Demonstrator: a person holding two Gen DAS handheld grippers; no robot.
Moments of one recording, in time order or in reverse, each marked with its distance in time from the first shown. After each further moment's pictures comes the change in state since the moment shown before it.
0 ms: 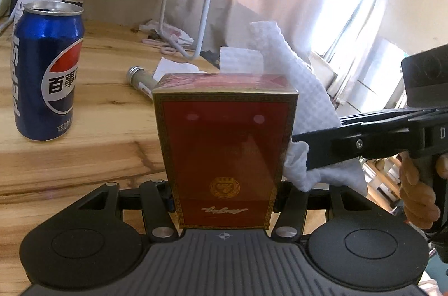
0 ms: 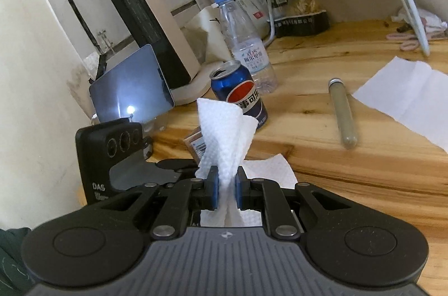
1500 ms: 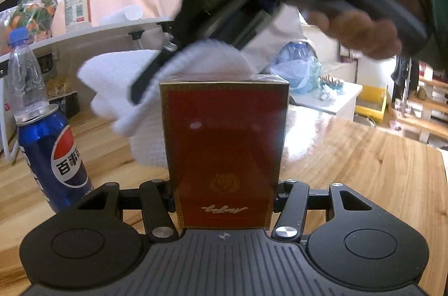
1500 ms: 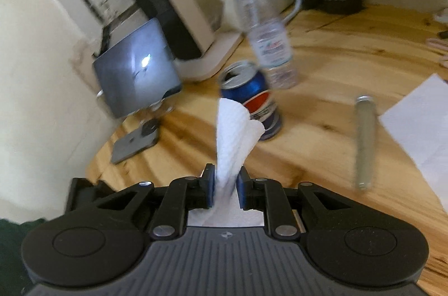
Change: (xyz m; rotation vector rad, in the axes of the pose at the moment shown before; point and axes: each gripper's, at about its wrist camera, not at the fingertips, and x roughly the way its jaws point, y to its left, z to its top) left arm -0.014 -0.060 -0.019 0.453 -0.097 0.213; right arm 0.040 -0.005 0.088 -0.063 0.234 0.049
